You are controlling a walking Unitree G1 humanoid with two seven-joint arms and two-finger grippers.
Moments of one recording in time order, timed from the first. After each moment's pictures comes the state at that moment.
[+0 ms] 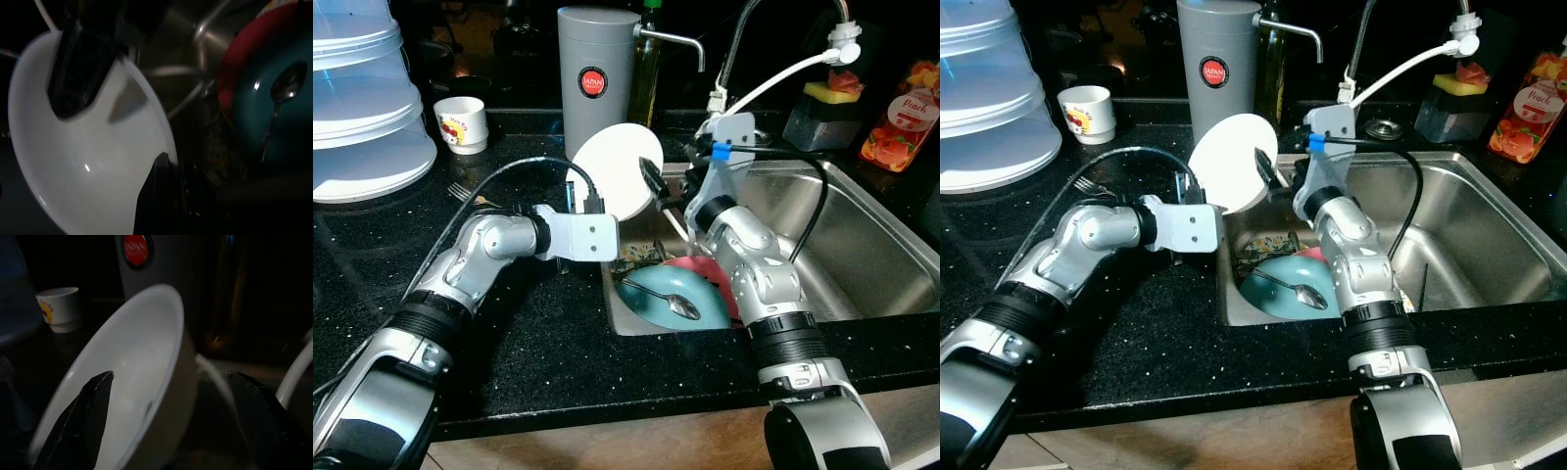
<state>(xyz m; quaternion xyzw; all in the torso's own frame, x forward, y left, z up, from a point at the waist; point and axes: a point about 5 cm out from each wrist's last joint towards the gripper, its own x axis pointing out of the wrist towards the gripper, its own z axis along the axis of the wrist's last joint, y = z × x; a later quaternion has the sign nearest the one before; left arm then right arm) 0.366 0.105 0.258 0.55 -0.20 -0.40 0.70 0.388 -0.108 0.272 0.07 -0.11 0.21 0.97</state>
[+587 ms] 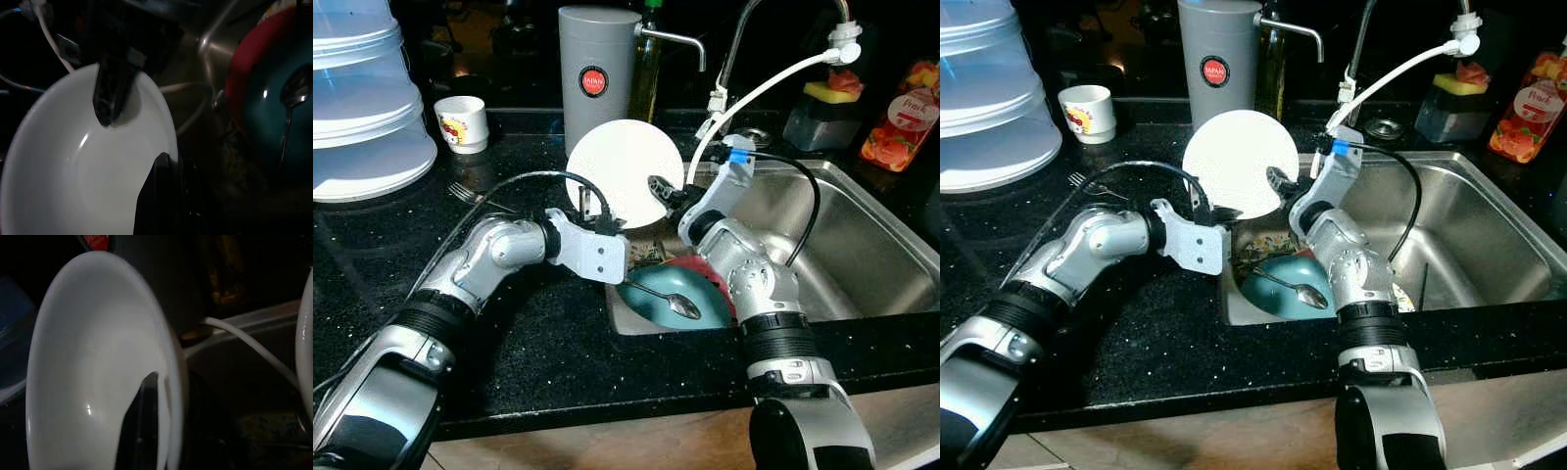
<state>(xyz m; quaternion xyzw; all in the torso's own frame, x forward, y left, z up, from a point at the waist) 0.363 0.098 0.258 0.58 -0.25 -0.39 0.67 0.394 -0.115 0.259 0.24 -0.05 0.20 0.95</state>
